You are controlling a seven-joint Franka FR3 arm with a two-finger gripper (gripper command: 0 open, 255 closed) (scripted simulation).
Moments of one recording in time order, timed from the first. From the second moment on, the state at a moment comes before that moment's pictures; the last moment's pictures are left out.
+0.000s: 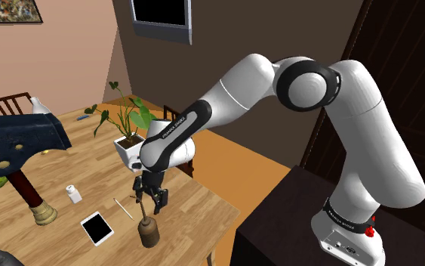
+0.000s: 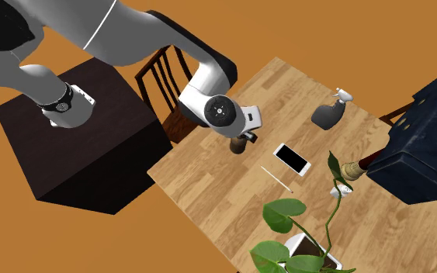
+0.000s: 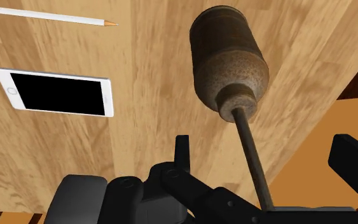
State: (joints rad) arm 0.46 0.69 0.18 -1.78 0.50 2.53 -1.63
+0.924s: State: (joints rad) arm 0.46 0.76 0.19 -1.75 0.51 2.58 -1.66
